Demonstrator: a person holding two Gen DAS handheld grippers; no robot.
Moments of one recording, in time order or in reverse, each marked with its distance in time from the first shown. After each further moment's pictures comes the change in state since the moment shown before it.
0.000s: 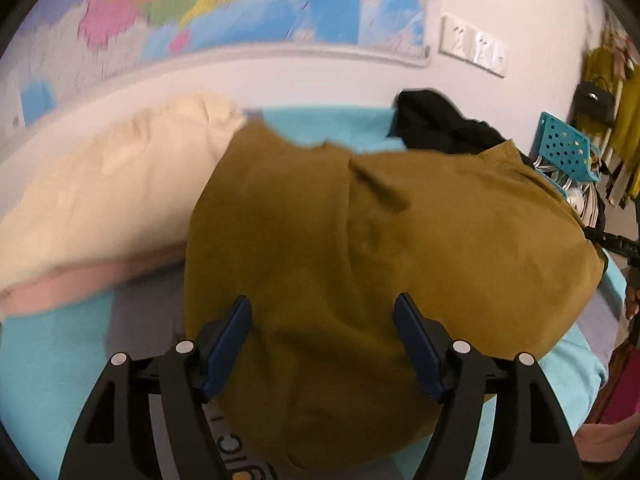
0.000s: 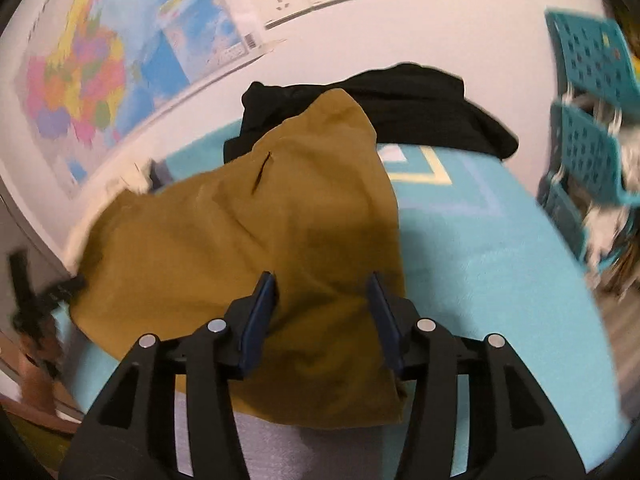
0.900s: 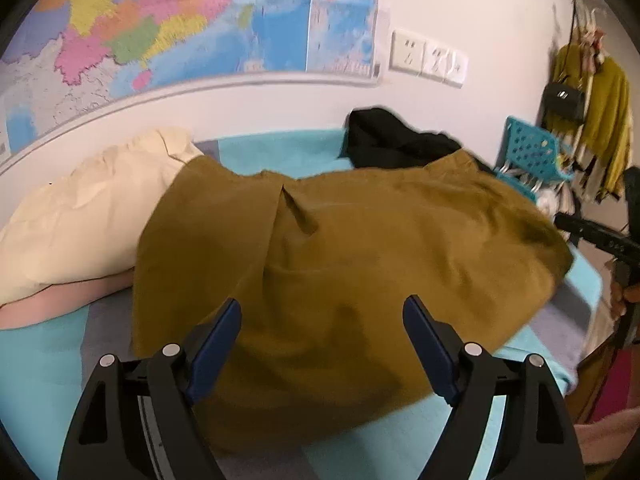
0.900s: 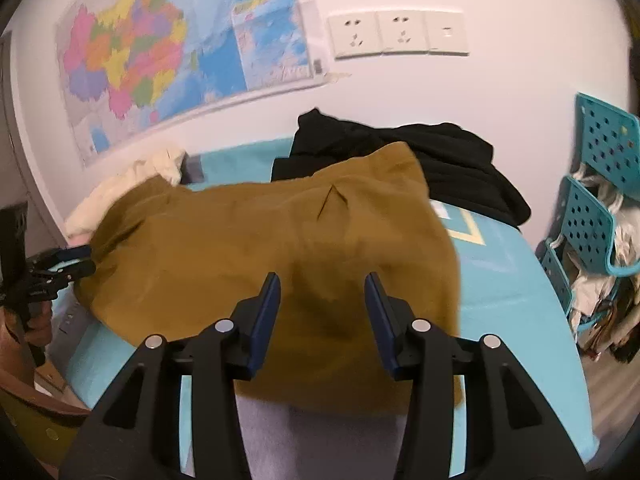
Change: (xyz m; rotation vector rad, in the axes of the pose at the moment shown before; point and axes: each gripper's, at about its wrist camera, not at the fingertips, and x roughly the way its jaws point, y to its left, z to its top) left arm -0.019 -0.056 0.006 0.076 -0.068 -0.039; right arm -0.021 0.076 0.005 -0.229 -0.075 -0.044
